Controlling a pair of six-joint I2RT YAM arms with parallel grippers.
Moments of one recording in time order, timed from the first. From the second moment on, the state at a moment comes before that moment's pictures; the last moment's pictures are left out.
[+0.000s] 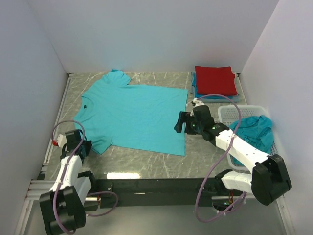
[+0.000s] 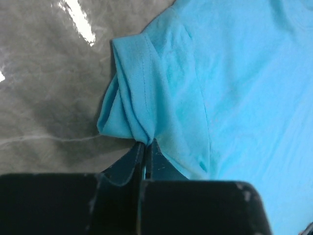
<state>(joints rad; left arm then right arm) 0.27 0.89 0.28 -0.26 -0.12 -1.03 0.45 1.18 0.71 -0.26 -0.05 0.51</state>
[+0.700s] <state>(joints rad) 0.27 0.59 0.25 -0.51 -0.08 -1.17 0.77 1.21 0.66 -0.42 -0.01 0.44</state>
